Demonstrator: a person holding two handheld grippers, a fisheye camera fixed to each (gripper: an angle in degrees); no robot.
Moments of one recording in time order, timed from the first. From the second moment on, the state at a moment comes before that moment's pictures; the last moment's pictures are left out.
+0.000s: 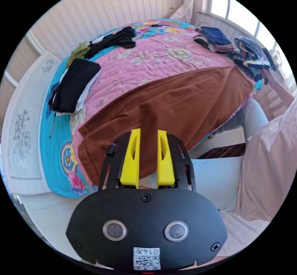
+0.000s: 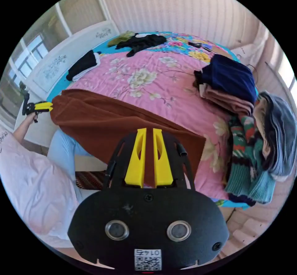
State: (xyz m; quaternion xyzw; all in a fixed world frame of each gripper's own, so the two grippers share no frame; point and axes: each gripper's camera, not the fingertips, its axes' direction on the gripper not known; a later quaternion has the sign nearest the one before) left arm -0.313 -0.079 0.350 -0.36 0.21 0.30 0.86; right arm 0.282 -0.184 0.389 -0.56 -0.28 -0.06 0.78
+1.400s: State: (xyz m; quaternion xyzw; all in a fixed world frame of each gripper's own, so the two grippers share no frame) left arm -0.058 -0.054 0.535 -0.44 0.18 0.36 0.80; right arm -0.032 -0.093 0.517 -0.59 -0.33 -0.16 0.72
